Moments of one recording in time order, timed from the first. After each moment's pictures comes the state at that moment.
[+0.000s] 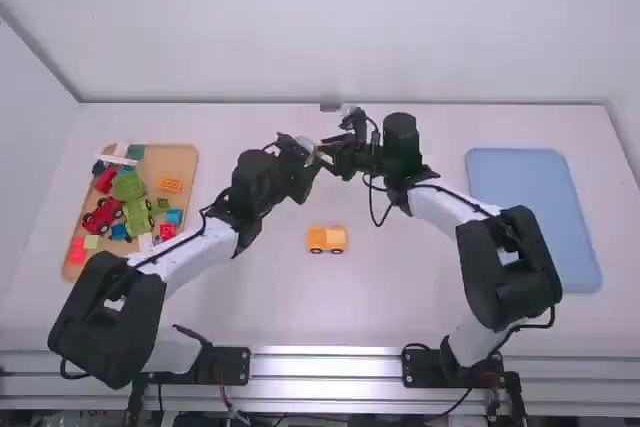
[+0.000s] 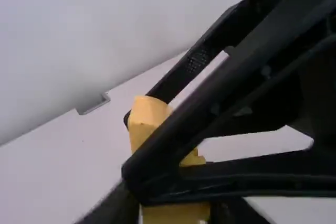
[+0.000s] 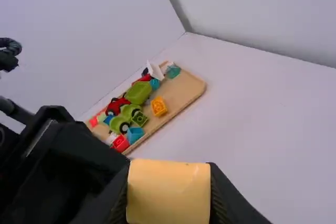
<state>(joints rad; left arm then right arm) -0.39 1.47 0.71 0.46 0.23 0.13 0.37 1.77 1.00 0.49 -0.88 0.27</state>
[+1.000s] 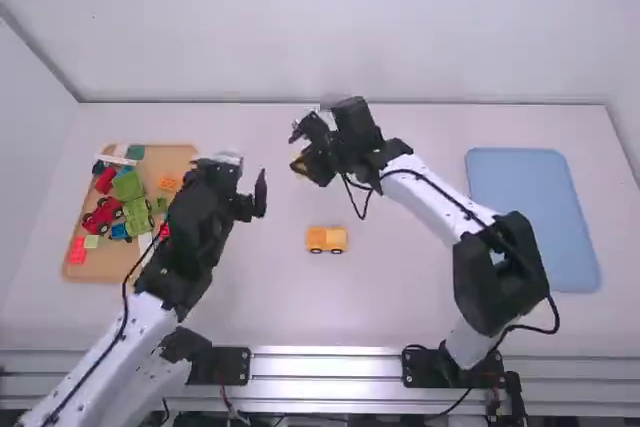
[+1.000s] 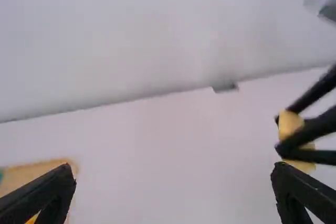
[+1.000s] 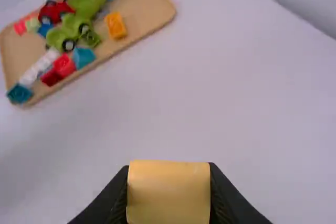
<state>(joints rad) -0.36 0.78 0.55 -0.01 -0.29 0.02 0.54 1.79 1.36 -0.35 -0.51 -0.24</state>
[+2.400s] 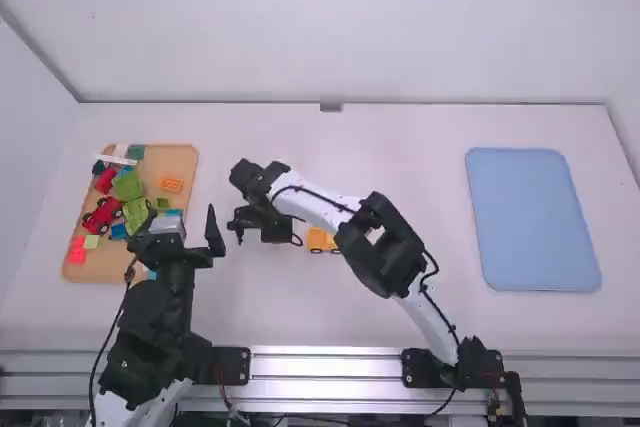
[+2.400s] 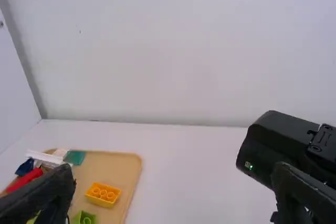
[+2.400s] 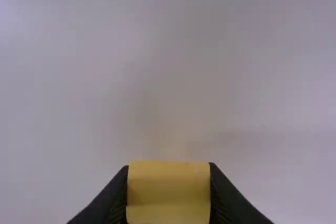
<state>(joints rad) -0.36 0.08 0.31 -0.22 -0.50 0.02 0.91 2.34 1.87 -1.03 -0.08 -0.77</state>
